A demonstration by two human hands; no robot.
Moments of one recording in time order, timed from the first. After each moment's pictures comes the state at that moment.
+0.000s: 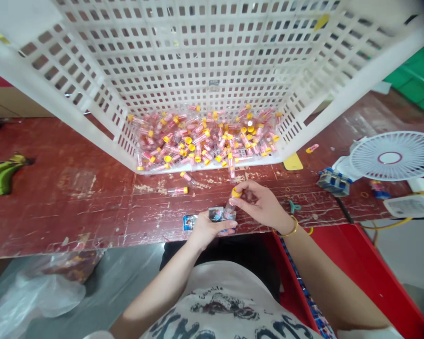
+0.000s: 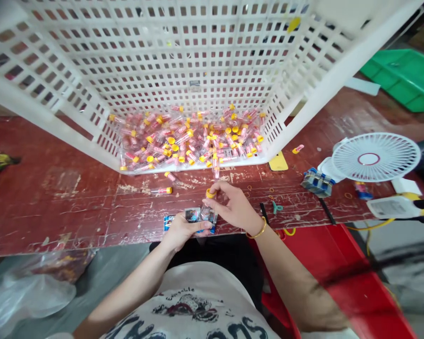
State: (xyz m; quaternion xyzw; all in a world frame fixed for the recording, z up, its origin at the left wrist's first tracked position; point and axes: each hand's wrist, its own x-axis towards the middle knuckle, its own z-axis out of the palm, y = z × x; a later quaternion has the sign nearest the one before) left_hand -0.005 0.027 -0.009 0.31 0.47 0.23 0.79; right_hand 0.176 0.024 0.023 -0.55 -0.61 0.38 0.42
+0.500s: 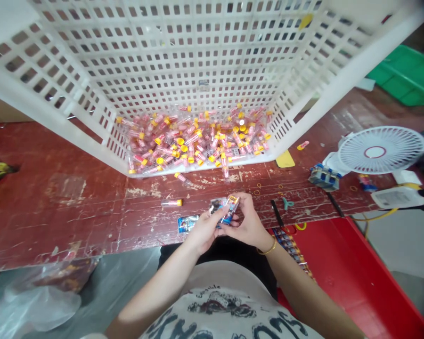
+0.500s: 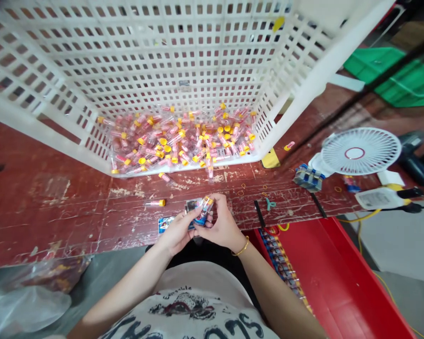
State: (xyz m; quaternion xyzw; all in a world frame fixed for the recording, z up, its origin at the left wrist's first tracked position) left_hand 0.014 0.029 0.006 0.22 0.42 0.24 0.85; right_hand 0.141 -0.019 -0.017 -0.56 -0.55 0.38 0.49
